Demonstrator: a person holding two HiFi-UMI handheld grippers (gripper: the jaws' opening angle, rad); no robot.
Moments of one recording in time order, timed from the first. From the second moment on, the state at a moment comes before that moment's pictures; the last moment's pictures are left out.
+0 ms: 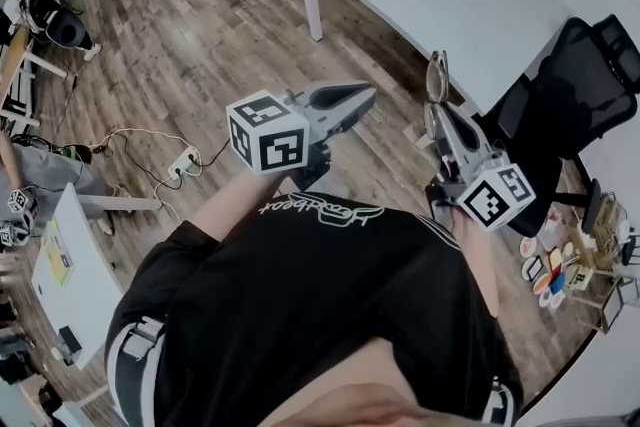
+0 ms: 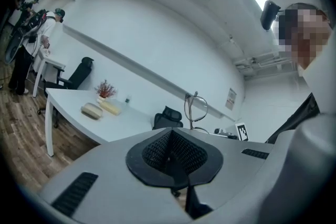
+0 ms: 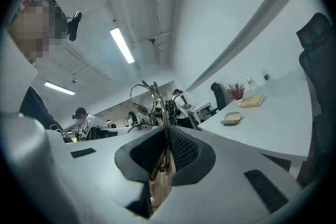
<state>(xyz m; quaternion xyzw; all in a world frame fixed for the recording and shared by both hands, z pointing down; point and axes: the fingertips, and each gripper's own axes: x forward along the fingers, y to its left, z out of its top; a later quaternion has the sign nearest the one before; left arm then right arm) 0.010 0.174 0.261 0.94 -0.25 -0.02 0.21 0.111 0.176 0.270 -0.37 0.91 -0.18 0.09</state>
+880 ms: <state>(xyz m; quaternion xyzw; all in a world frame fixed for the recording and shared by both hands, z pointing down) -0.058 0.011 0.281 0.94 -0.25 -0.03 0.23 0.053 0.013 0.280 -0.39 0.90 -0.16 0.05</state>
